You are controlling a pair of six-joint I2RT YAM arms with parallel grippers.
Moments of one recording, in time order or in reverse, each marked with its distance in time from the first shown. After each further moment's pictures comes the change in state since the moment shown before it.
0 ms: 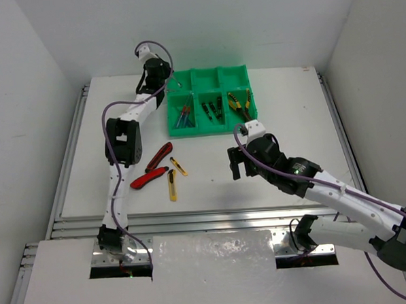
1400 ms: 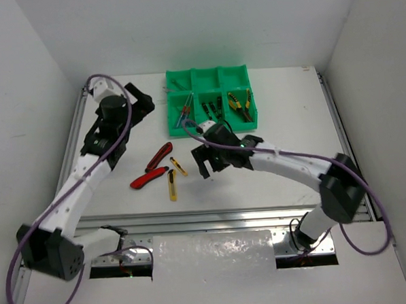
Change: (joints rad) left arm -0.073 -1.331 -1.104 -0.430 -0.109 -0.087; right arm -0.002 0.499 0.229 0.045 -0.294 -0.034
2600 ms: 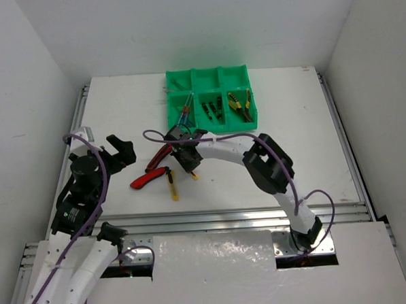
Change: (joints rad) left arm -0.002 -0.697 -0.336 -0.332 -0.010 0.208; right arm 0.056 0.772 0.695 -0.172 0.011 -0.080
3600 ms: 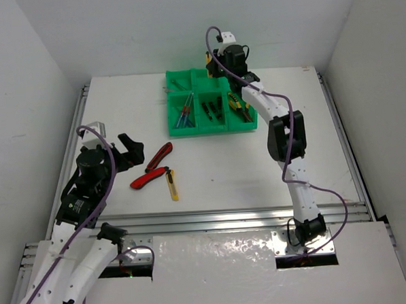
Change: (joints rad) left arm 0.000 0.073 -0.008 0.031 0.146 0.041; right arm -0.564 0.174 0.480 0.594 -0.195 -0.040
